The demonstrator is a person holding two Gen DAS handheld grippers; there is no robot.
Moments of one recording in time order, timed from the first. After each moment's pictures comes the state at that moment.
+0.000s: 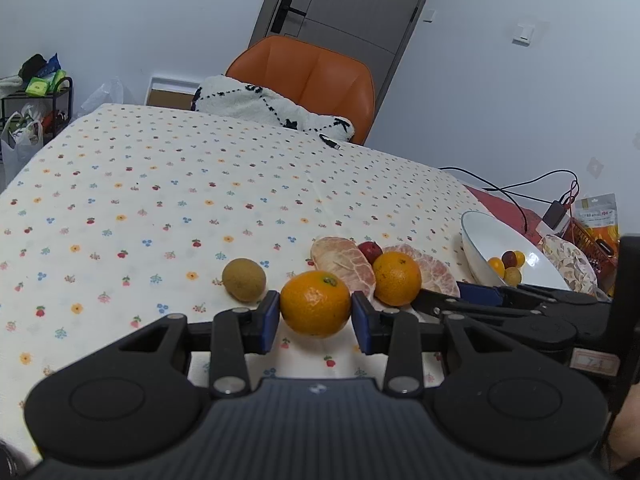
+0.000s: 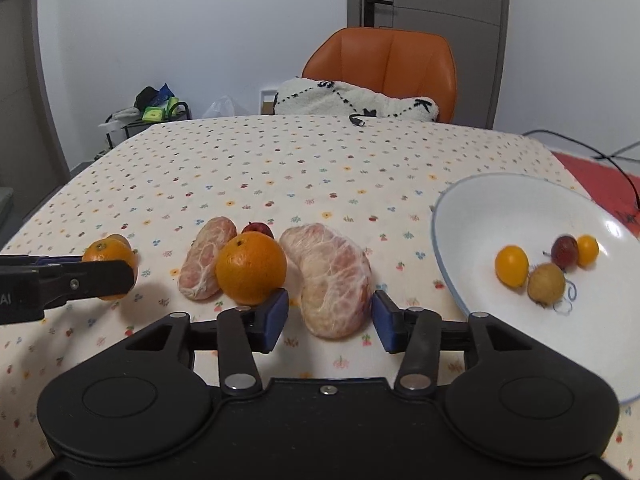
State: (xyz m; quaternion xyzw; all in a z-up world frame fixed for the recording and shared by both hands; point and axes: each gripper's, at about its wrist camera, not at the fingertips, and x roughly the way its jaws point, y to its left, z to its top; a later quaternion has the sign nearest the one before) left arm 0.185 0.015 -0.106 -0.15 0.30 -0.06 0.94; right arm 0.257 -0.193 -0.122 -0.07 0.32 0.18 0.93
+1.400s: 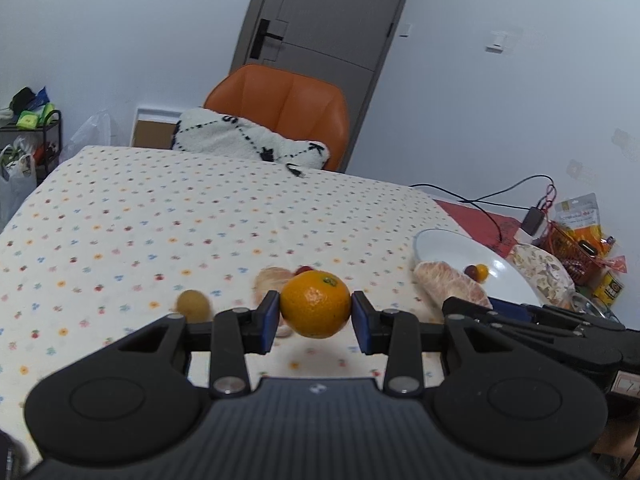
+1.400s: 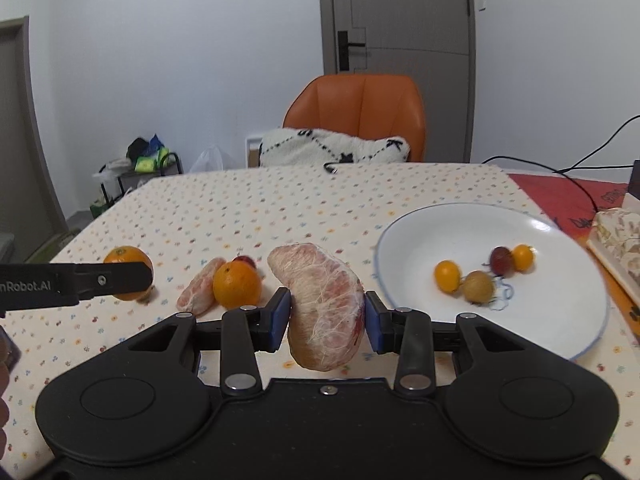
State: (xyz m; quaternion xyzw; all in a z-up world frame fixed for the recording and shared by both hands) left arm 0.170 -0.027 -0.068 -0.12 0.27 -0.07 0.95; right arm 0.213 -0.240 -0.089 -0.01 0.26 0.17 0.95
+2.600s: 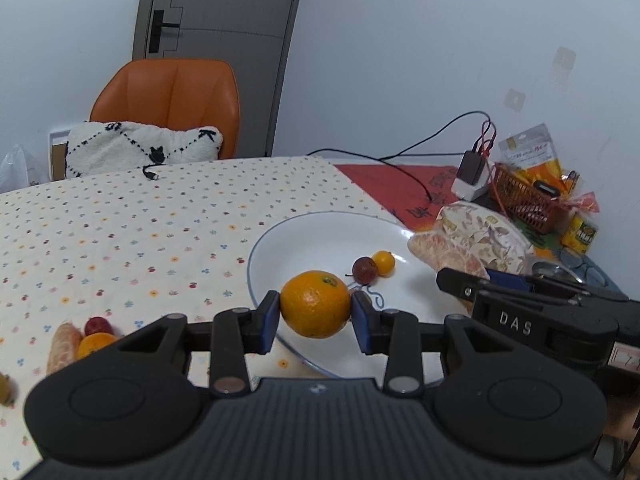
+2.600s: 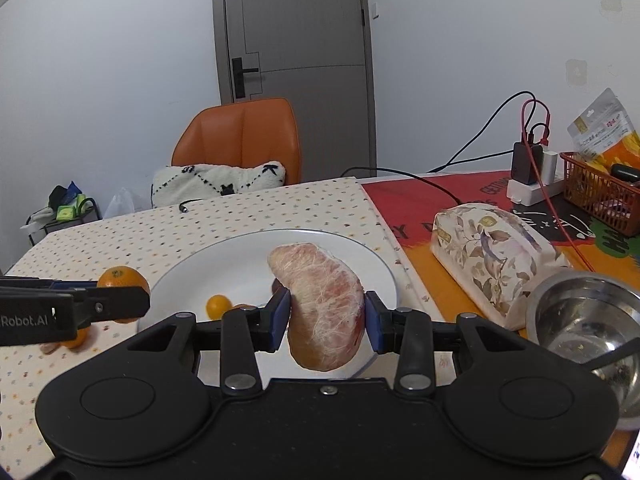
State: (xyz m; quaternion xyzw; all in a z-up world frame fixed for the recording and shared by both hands) left arm 0.254 -0.172 -0.075 -0.04 0.29 -0.16 0.94; right arm 0.247 -0.375 -0.091 0.03 0.23 0.05 0.97
